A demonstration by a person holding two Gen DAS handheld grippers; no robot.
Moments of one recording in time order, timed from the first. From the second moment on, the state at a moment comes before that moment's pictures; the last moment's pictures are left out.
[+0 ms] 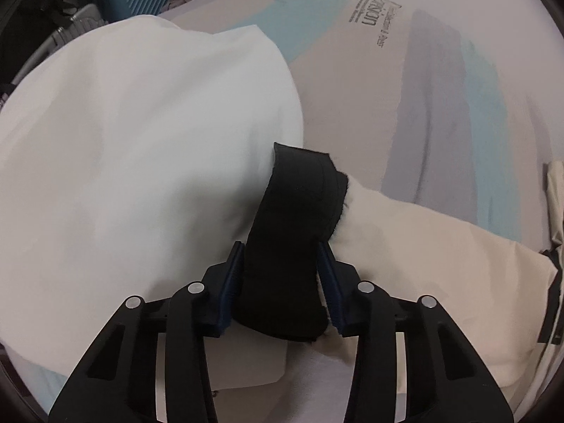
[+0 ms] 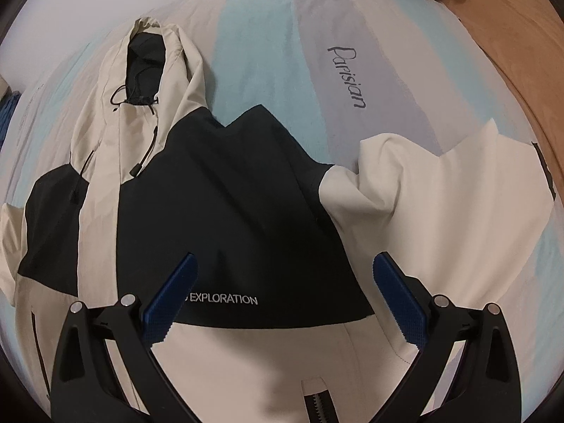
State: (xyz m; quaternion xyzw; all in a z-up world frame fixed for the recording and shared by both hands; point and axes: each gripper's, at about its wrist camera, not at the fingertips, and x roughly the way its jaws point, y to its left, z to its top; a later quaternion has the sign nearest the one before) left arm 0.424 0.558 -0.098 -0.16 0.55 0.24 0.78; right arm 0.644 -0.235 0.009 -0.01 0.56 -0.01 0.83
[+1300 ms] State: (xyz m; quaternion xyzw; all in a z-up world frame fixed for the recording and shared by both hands) left arm 0.480 0.298 0.003 -0.11 0.47 0.10 0.87; right arm 0.633 -0.339 0.031 -0.04 0.55 -0.01 0.83
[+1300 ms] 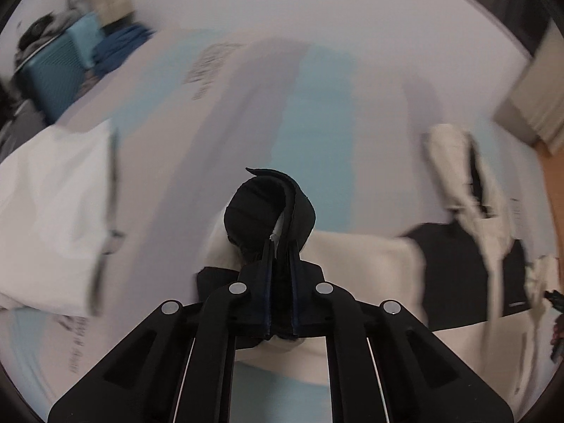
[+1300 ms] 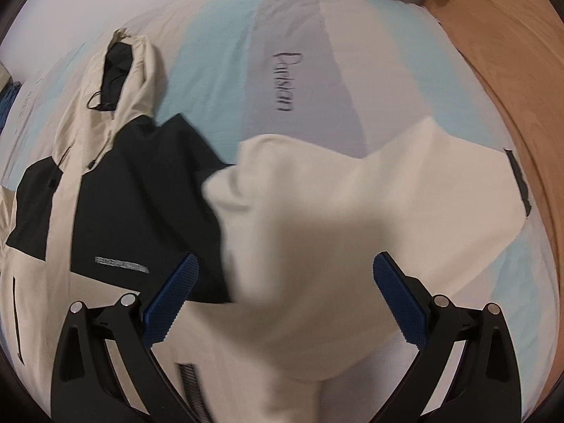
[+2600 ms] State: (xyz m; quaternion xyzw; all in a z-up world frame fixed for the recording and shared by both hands) left arm 0.541 -0.359 -0.119 0.02 0.51 -0.09 0.86; right arm 0.666 -0.665 0.011 -0.10 0.56 -0.10 0.82
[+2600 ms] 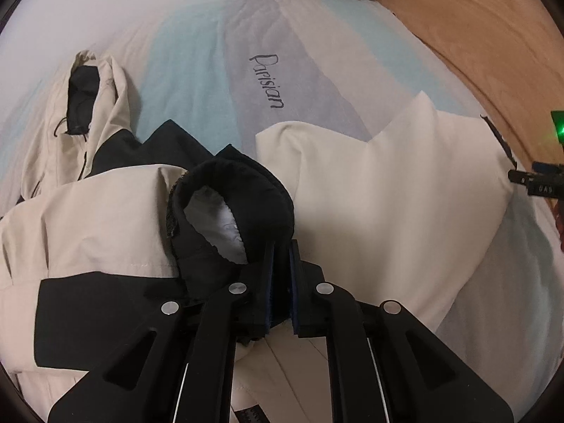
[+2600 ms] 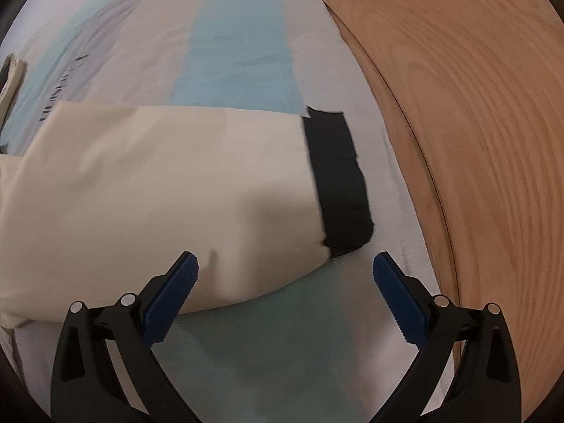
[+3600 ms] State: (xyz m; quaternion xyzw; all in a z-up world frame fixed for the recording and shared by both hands) left arm 0.549 -0.339 -0.088 0.04 0.49 -0.09 0.87; right arm 0.697 -0.742 -0.002 0.03 0.58 -0.07 0.81
